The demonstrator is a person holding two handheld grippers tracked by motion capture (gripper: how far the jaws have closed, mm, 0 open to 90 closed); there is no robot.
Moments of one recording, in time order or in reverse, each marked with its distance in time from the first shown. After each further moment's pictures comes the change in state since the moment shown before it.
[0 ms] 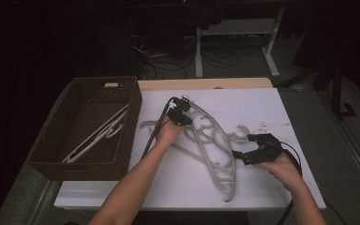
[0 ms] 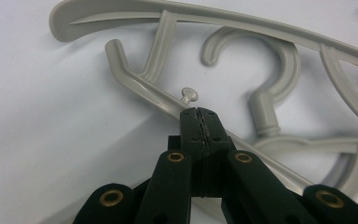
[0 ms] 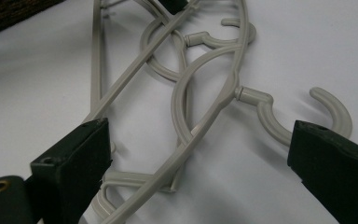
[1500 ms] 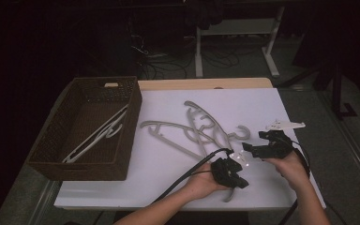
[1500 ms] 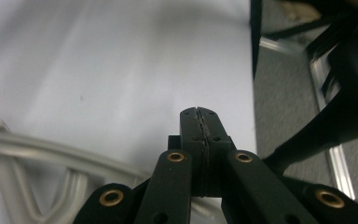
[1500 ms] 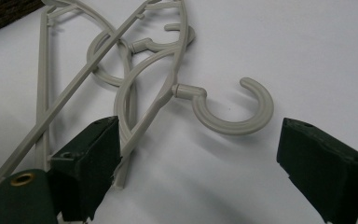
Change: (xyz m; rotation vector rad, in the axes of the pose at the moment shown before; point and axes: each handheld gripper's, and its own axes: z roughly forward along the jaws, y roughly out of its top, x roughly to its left) left arm -0.204 -0.062 -0.014 -0.016 -0.595 0.481; right arm -0.026 -0.011 -0.013 -0.049 -0.117 0.105
